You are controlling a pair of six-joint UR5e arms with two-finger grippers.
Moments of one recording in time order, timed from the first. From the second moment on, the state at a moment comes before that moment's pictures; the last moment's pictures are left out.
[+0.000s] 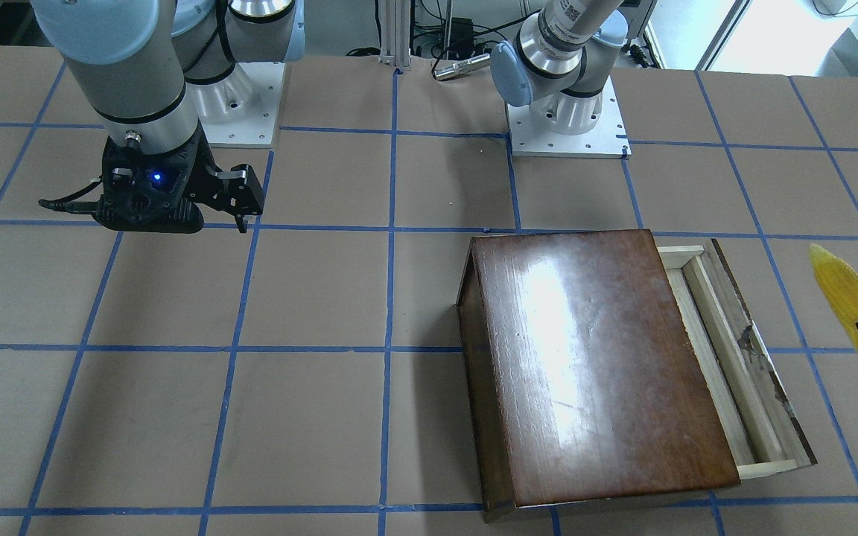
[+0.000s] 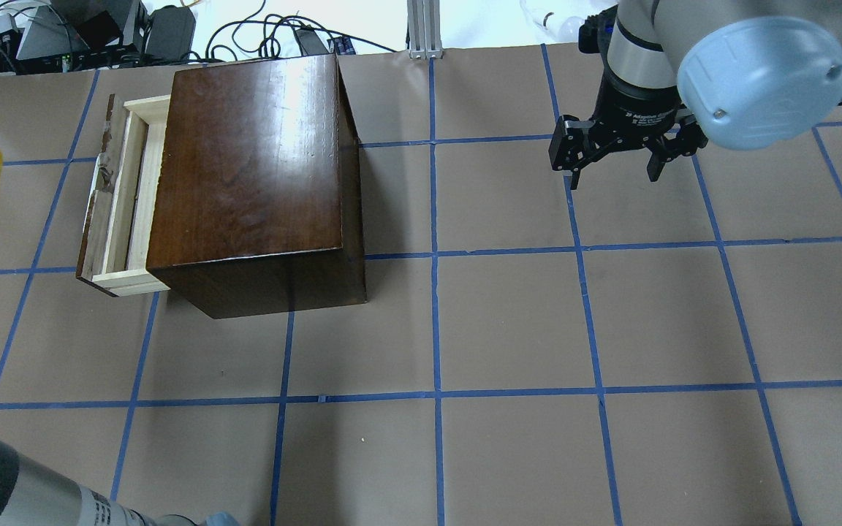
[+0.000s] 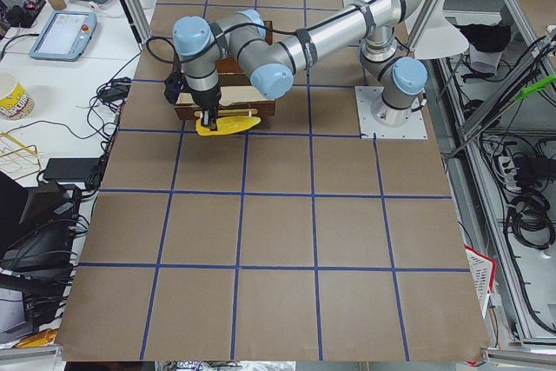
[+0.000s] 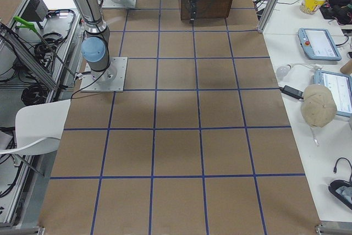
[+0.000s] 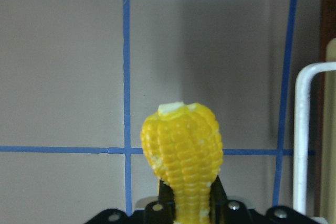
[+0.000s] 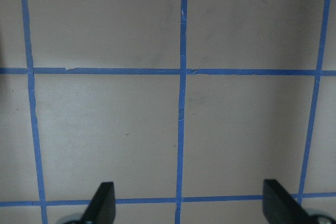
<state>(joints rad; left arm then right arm) -1.08 -1.93 -1.30 -1.45 1.61 0.57 1.65 -1.48 1.58 -1.62 -1.64 0.06</state>
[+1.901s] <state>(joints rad) -1.27 -1.94 -1.40 -1.41 1.61 0.42 1.65 -1.48 1.58 -1.62 -1.64 0.06</state>
